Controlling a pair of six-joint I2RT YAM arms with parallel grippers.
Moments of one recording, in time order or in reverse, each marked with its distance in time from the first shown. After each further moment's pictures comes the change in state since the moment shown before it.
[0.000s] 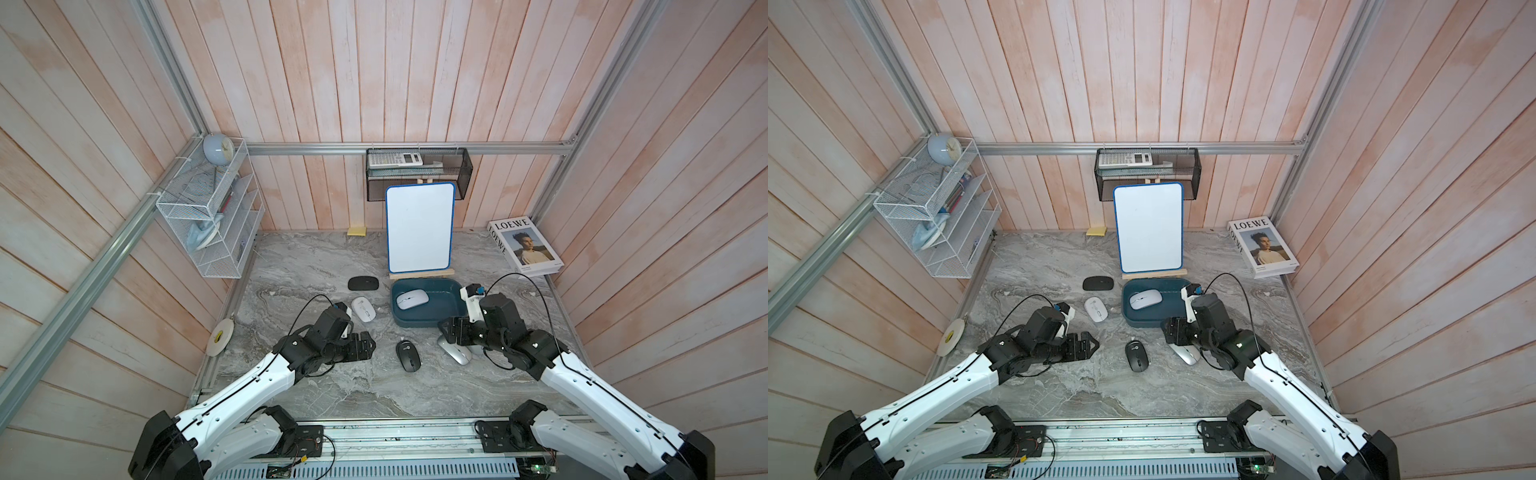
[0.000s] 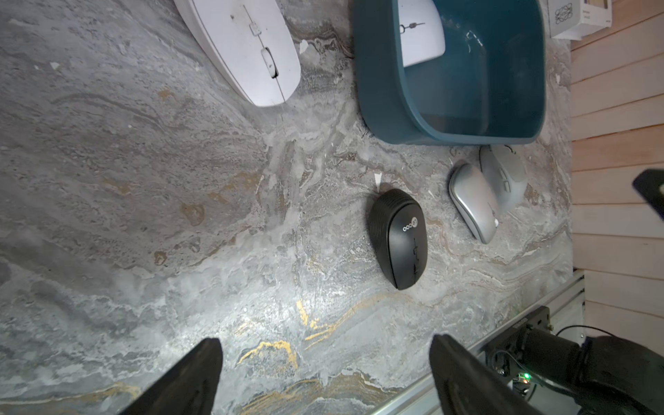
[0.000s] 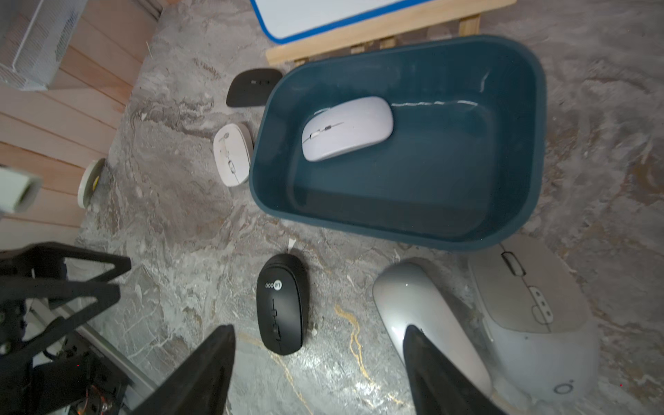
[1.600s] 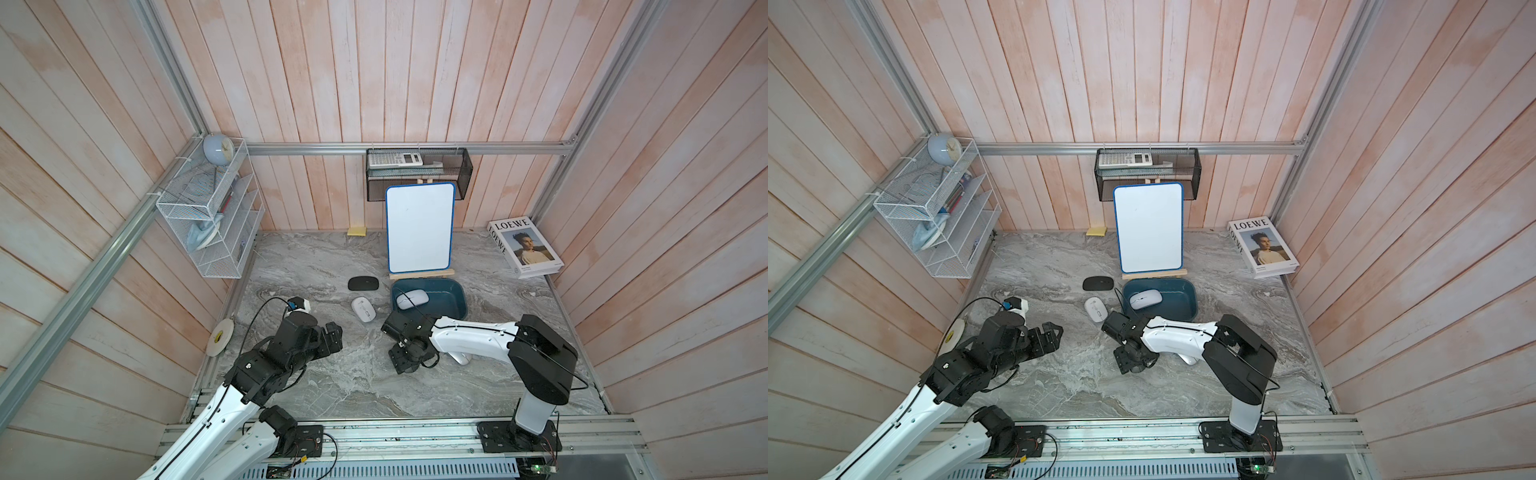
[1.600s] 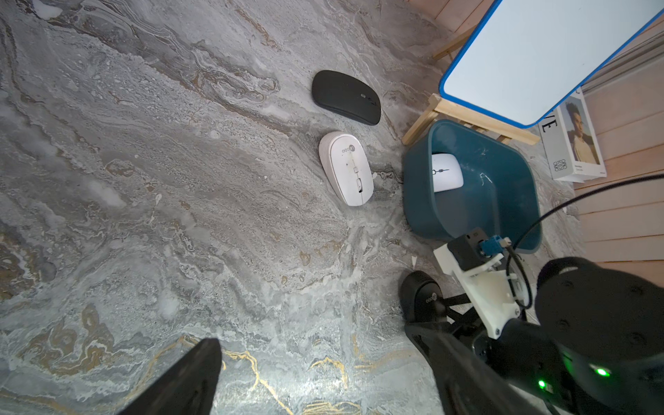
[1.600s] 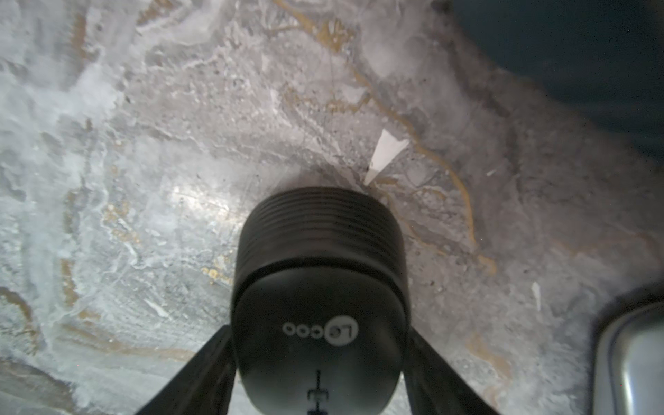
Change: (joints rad) left arm 0.093 -0.324 0.089 -0.279 -0.263 -0.003; right arm 0.369 0.884 0.416 -0.172 0.151 0.027
